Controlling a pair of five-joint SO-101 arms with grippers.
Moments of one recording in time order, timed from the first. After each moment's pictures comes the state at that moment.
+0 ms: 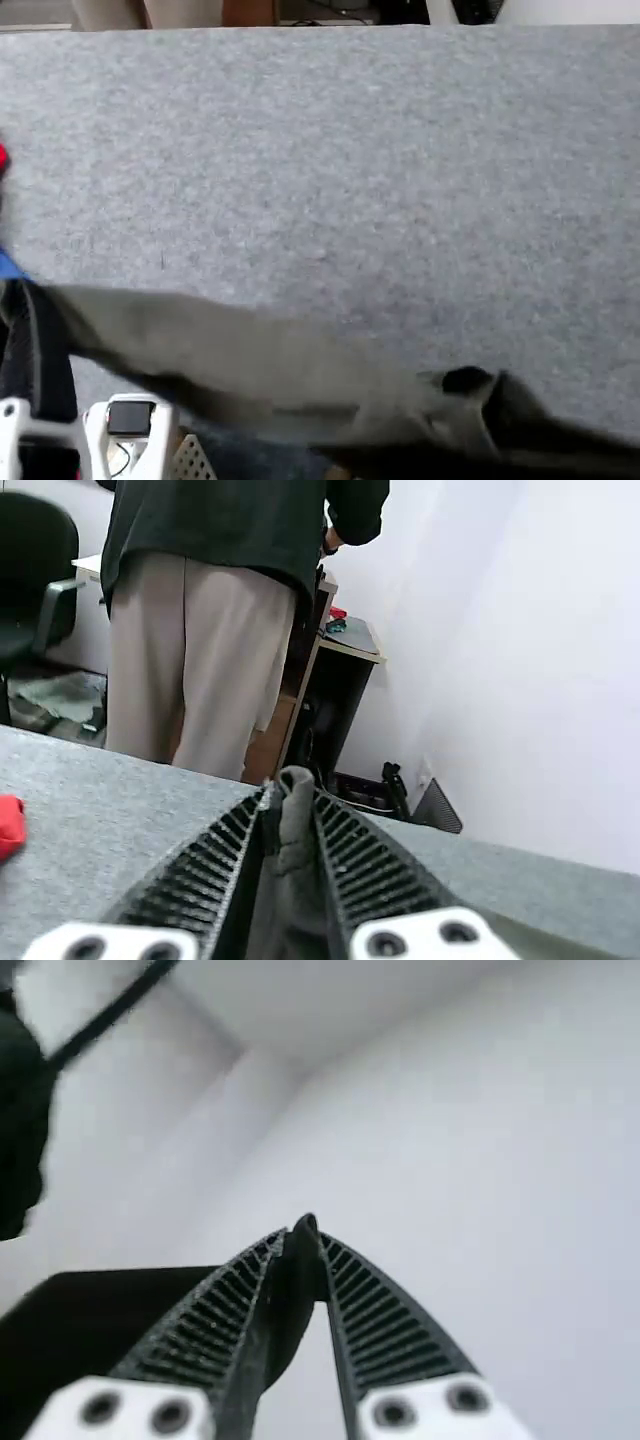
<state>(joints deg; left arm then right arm) -4.7 -67.4 -24.3 99.6 5.2 8.1 -47.3 -75.6 82.0 31.7</state>
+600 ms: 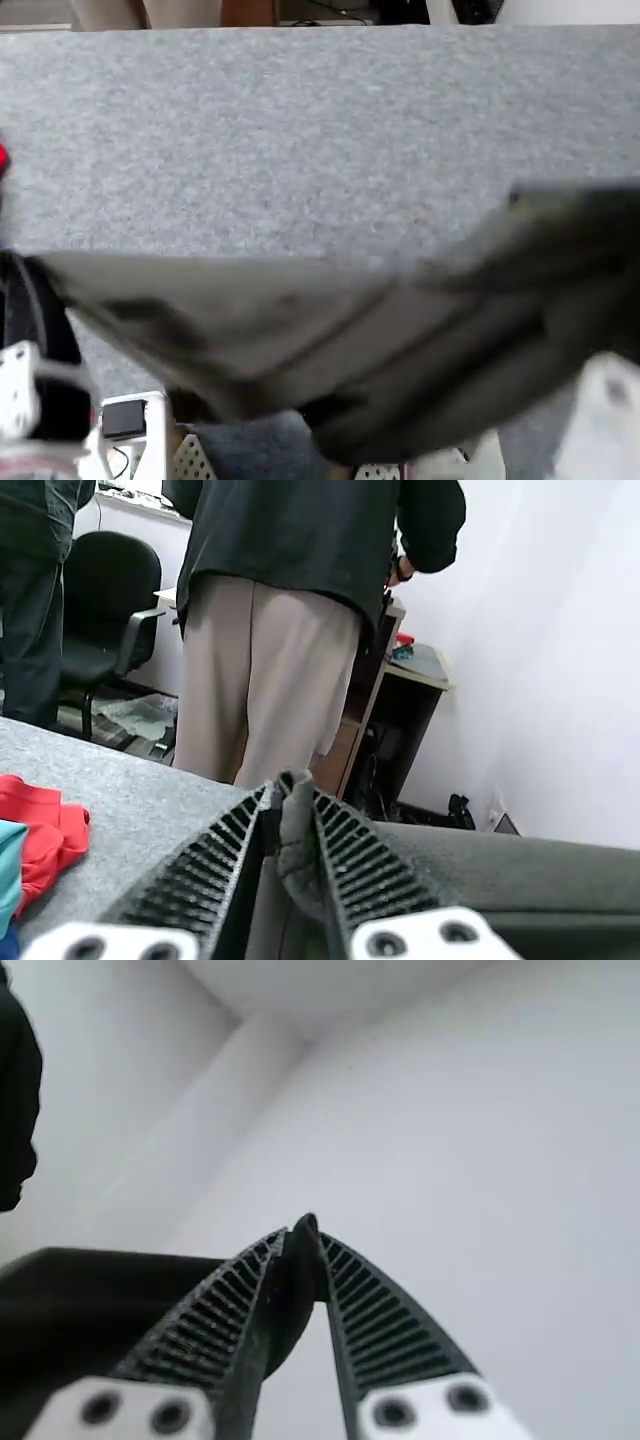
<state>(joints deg) -13.5 -74.0 -2.3 84.0 4.5 9.4 -47.6 -42.3 55.7 32.1</state>
